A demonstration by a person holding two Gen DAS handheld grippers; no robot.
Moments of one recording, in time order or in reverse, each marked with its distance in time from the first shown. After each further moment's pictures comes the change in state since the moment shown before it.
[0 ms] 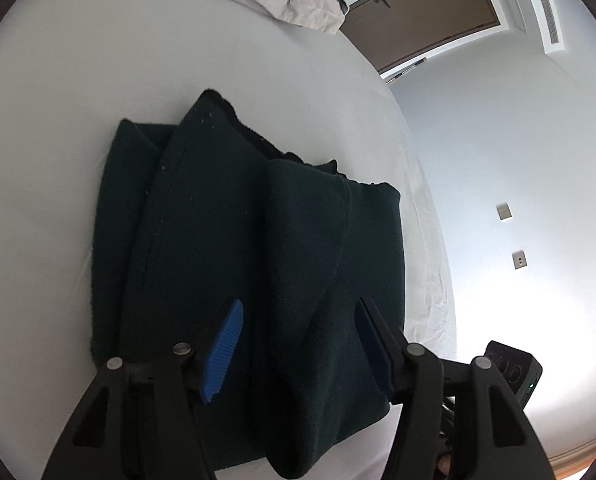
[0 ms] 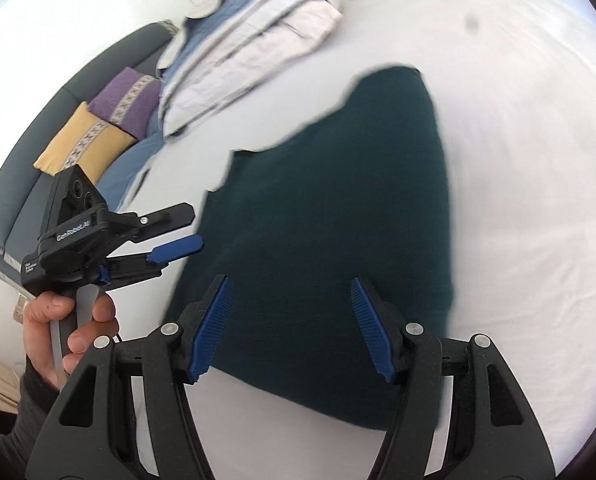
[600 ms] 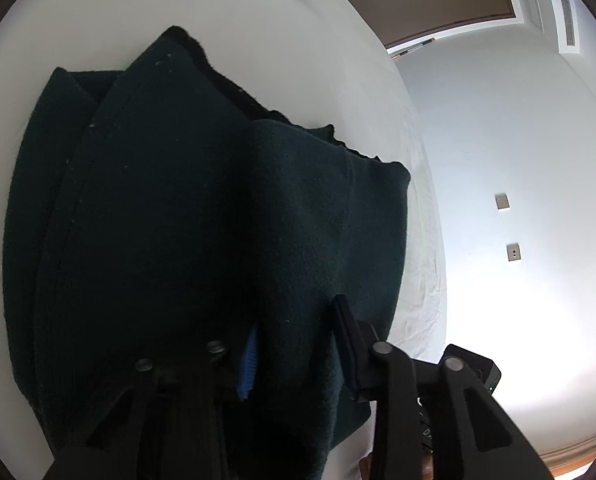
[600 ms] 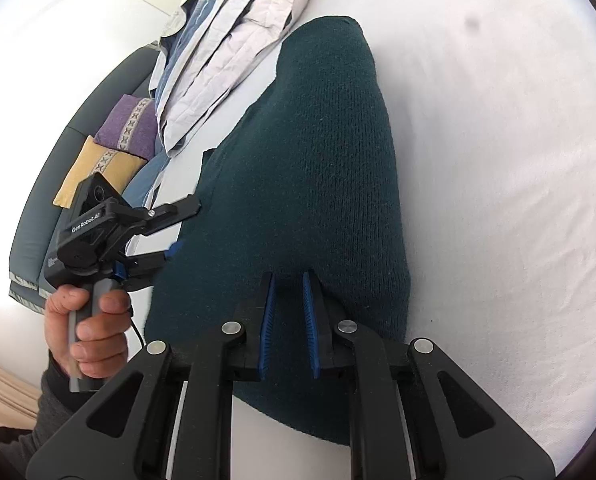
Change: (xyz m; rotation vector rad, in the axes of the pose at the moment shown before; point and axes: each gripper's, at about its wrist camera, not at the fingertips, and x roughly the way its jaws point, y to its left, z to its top) left arm 0.046 -0.016 0.009 -0.020 0.115 -0.034; right arm 0.031 -0.070 -0.008 0.135 -0.012 0.139
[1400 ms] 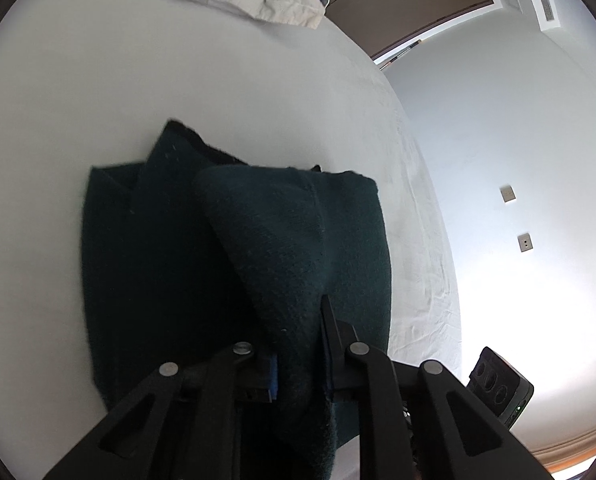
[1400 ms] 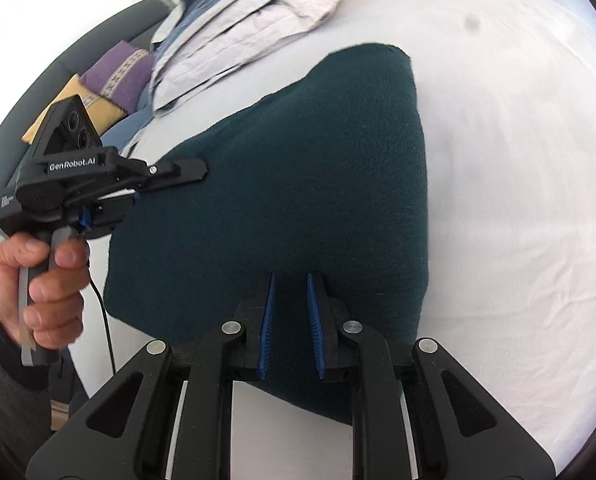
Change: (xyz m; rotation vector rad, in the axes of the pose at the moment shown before) left arm -0.066 -0.019 0.014 0.124 -0.087 0.103; right arm 0.012 0.094 0.013 -0.234 0.069 -0.190
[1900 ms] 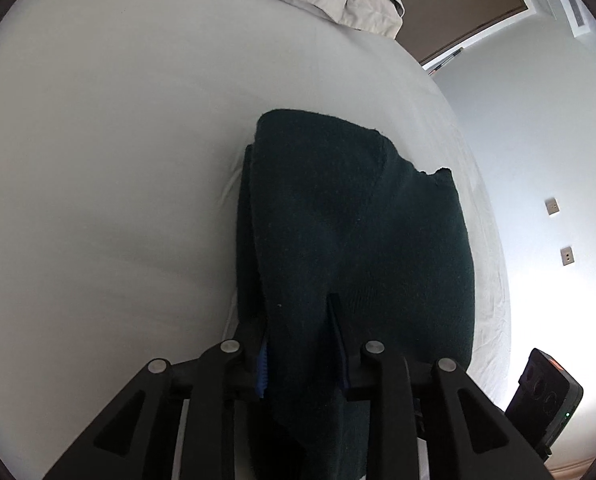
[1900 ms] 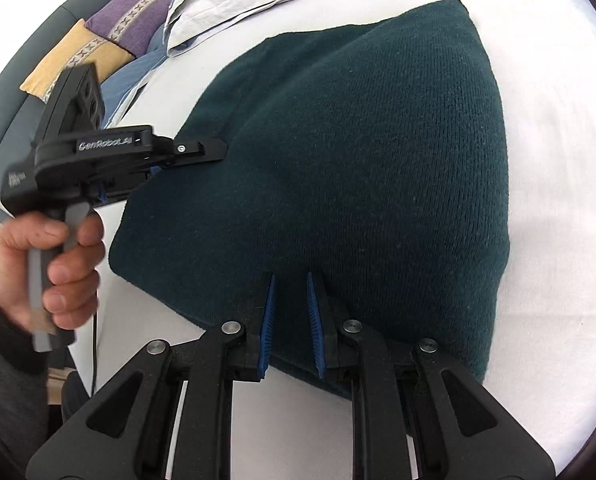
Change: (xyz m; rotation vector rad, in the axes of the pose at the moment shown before) left arm 0.006 0.092 -0.014 -0.075 -0.011 0.128; right arm 0.067 0.050 0.003 -0.052 0.165 0.009
